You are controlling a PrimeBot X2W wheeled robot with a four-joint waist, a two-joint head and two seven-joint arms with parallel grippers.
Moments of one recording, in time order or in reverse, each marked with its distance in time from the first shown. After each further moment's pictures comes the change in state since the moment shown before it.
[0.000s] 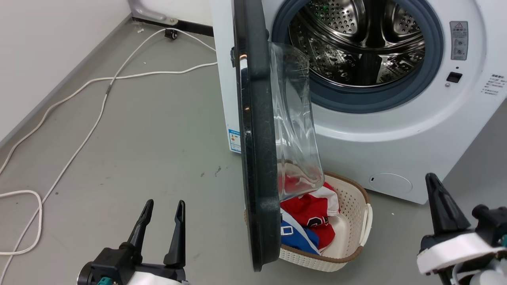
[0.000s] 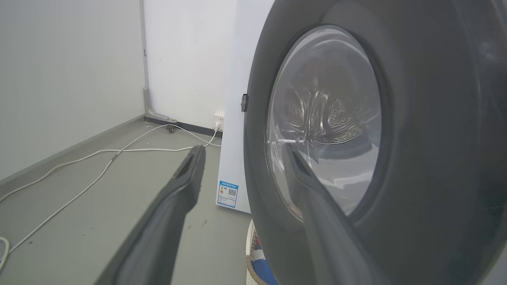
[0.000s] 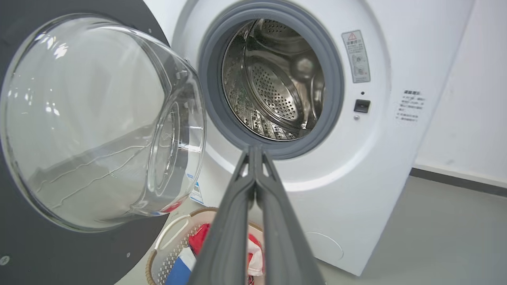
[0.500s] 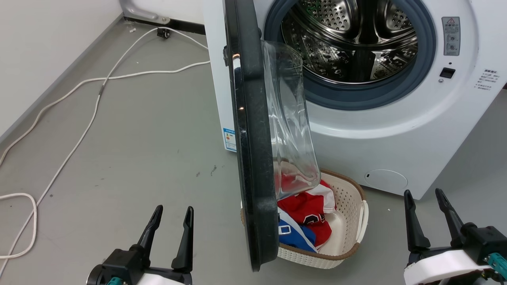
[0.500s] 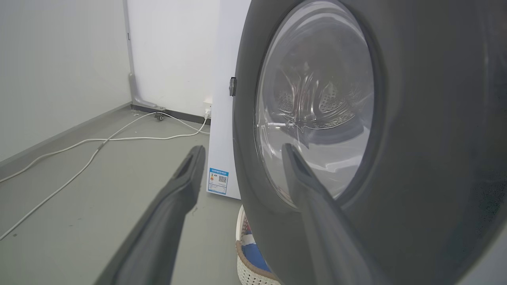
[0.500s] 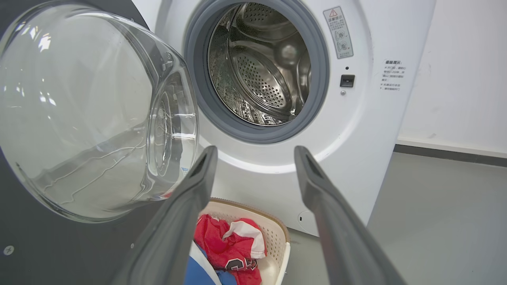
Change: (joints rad) left arm -0.002 0.000 -0.029 0.043 0.000 -0.001 0.000; right arm 0.084 0.188 -0.126 -0.018 -0.144 0.000 -0.024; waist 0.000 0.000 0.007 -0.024
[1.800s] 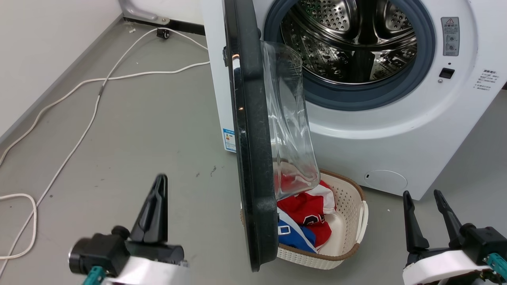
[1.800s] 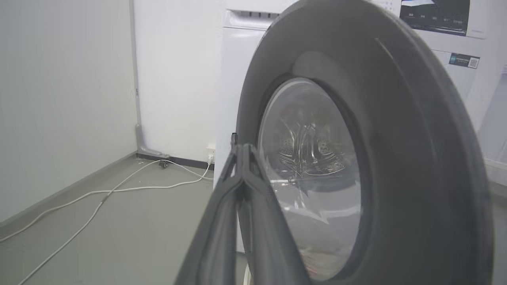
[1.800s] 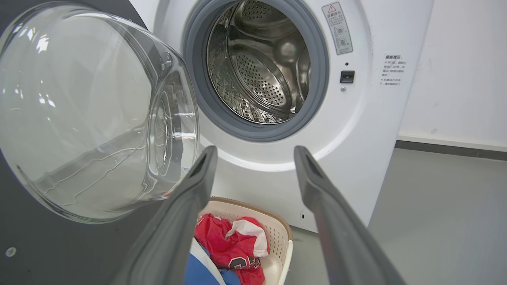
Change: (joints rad) left arm -0.036 0.000 0.023 -0.118 0.026 0.013 0.000; right arm -0.002 0.009 0.003 0.009 0.011 0.000 0.000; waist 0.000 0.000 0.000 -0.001
